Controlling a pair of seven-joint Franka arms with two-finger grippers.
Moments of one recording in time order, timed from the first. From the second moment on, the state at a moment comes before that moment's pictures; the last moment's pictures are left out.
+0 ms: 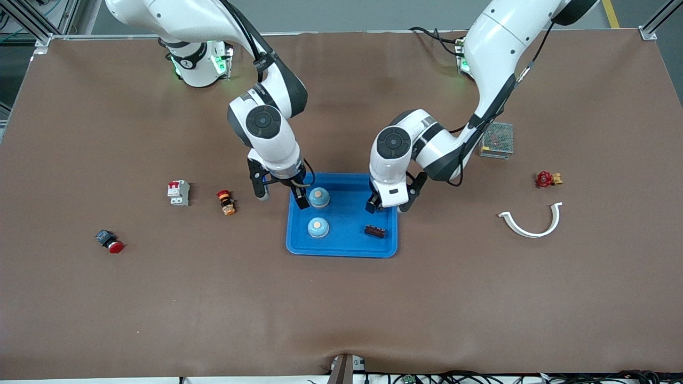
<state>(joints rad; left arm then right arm) -0.35 0.65 -0.38 -1.73 0.31 2.31 -1.89 0.64 0.47 0.01 -1.85 0.04 2.40 1.89</state>
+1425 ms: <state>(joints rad) -0.36 0.72 -0.38 -1.68 0.35 2.39 -1.93 0.72 0.69 0.01 -1.72 0.04 2.46 2.01</state>
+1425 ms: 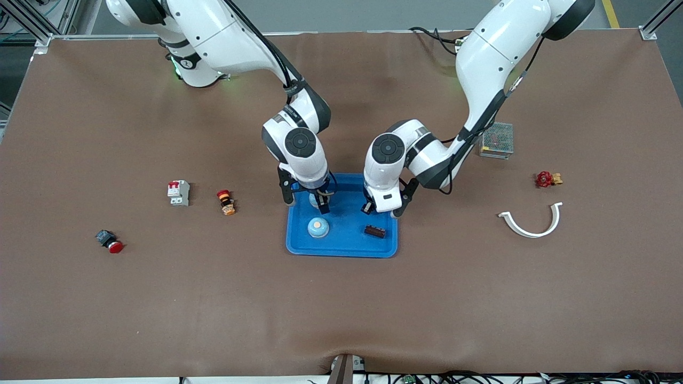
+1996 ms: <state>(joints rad) -0.32 0.58 -0.38 -1.65 0.34 2.19 -1.94 0.72 0.70 0.00 -1.72 0.02 2.48 2.01</state>
